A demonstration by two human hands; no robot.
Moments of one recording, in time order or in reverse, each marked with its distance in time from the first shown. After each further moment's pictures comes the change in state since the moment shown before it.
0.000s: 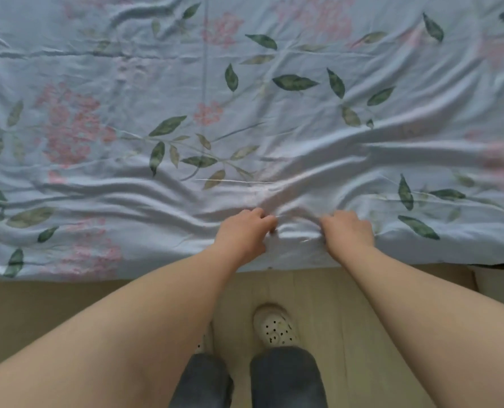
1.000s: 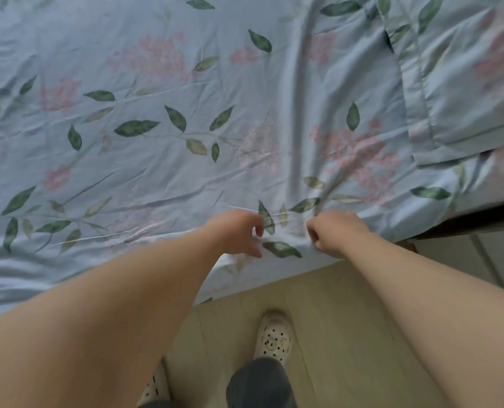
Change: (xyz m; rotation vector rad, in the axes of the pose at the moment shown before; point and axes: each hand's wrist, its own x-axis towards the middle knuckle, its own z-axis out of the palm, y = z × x) left_hand 0.131 0.214 -0.042 0.048 -0.310 0.036; right_hand 0.011 0.251 0.031 0.135 -0.069 -0.054
